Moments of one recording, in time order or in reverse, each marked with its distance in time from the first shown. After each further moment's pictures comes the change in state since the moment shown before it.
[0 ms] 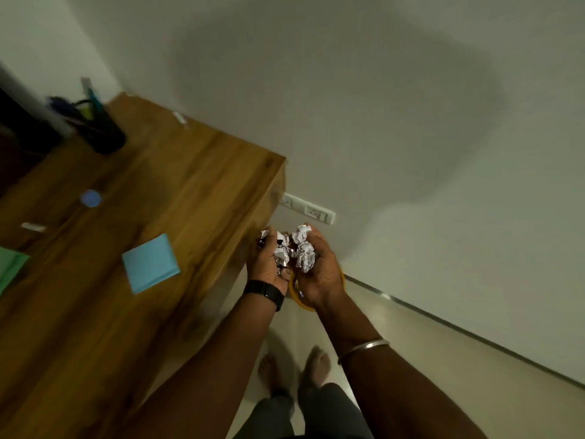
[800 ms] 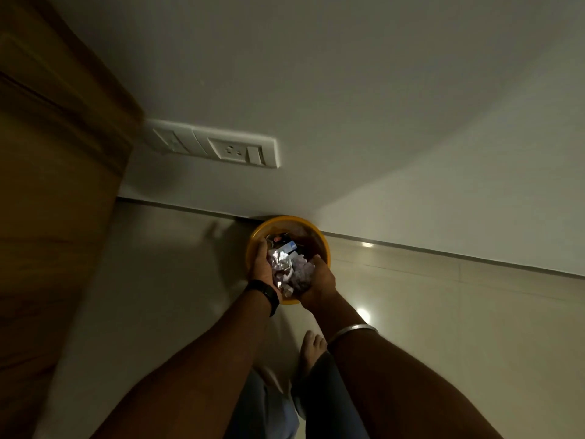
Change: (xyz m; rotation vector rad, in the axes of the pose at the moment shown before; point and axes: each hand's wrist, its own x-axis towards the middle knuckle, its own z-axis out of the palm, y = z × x) left_hand 0.317 -0.282 -0.103 0.381 0.112 -0.553; right_hand 0.280 0.092 -0.351 0.136 0.650 0.224
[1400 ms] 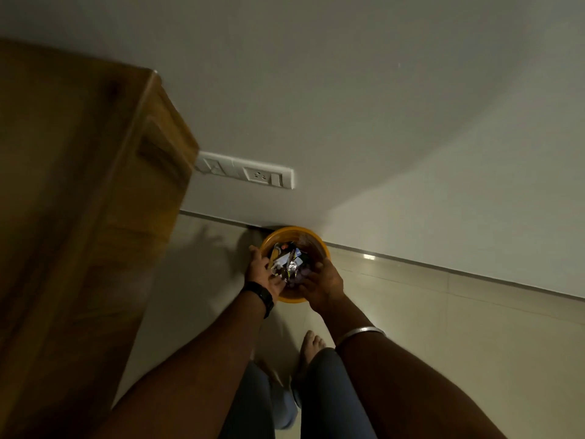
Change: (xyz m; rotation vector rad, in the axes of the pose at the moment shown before) left_hand -0.121 0.034 0.002 -0.066 0.090 0.022; right_hand -0.099 -0.014 0.008 -0.157 0.080 -0.103
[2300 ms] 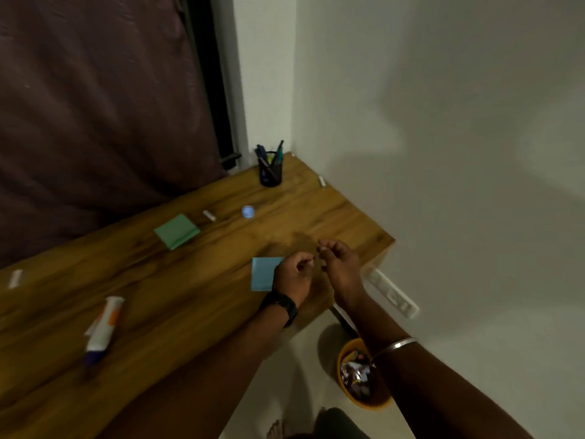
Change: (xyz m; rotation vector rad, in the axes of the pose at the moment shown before) left_hand -0.422 0.115 -0.178 0.364 0.461 1.102; right_hand -0.482 0.061 0.193 -0.941 -0.926 -0.914
